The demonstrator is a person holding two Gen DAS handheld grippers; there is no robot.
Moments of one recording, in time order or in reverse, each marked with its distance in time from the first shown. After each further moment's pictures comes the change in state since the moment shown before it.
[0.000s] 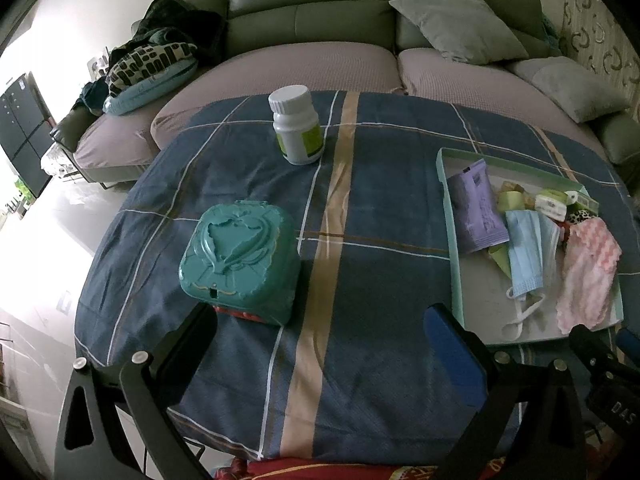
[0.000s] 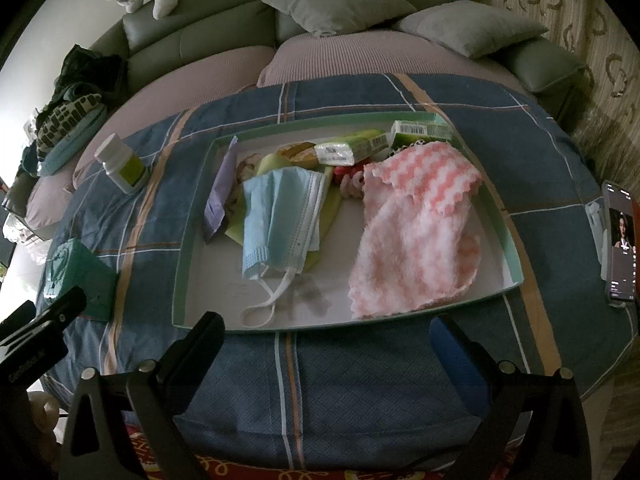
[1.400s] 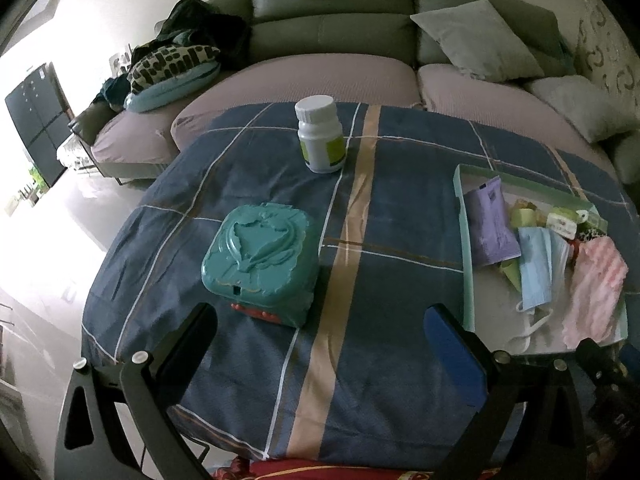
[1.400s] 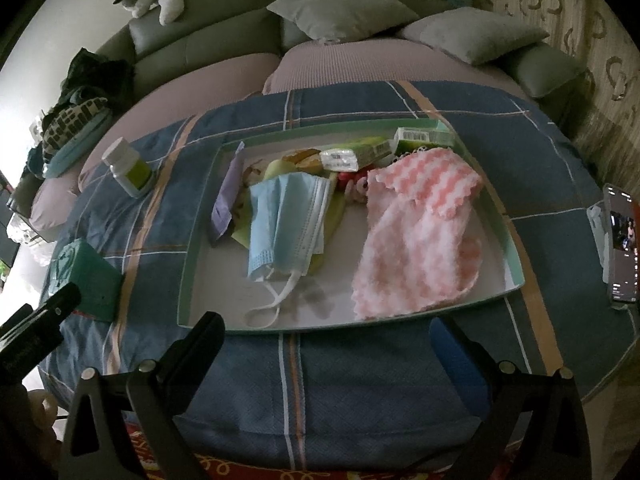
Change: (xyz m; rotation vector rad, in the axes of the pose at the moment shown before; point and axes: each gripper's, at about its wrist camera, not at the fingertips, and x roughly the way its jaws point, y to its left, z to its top) left arm -0.008 0.006 -0.004 -0.052 -0.047 0.049; right arm -0.005 0.000 -0.003 -0.001 -0.028 0.019
